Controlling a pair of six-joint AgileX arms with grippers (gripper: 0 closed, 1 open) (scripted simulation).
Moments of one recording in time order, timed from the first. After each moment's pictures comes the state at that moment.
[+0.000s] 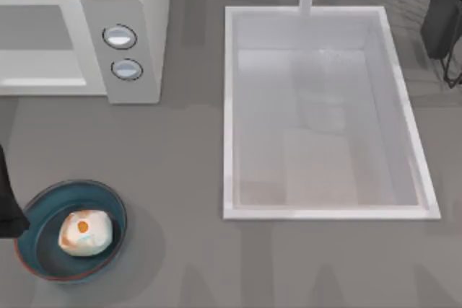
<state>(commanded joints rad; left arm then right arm) 0.00 0.00 0.00 0.00 0.00 0.00 0.00 0.00 0.00 0.00 0.00 0.00</state>
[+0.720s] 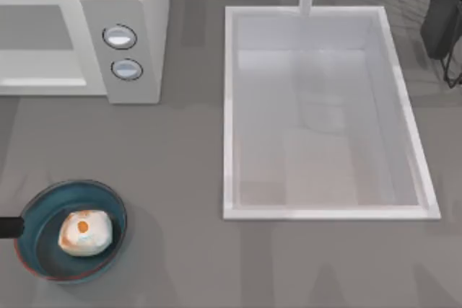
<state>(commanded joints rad) 0.00 0.00 0.00 0.00 0.00 0.00 0.00 0.00 0.00 0.00 0.00 0.00</state>
